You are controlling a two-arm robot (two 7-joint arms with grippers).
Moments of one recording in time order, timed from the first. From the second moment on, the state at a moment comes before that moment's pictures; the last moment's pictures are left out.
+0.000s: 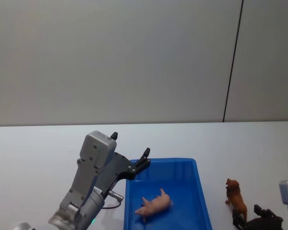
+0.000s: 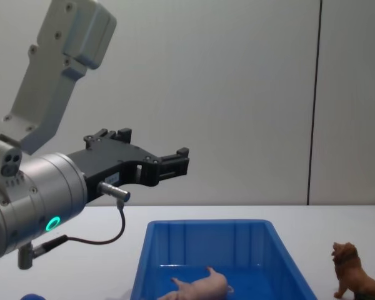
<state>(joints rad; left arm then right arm) -0.24 0.38 0.45 -1.63 -0.20 0.01 -0.01 -0.04 0.28 -0.21 -1.62 0.31 0.28 0.03</state>
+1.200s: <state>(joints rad) -0.24 0.38 0.45 -1.63 -0.20 0.01 -0.01 0.04 0.24 -0.24 -1.60 0.19 0.08 0.17</state>
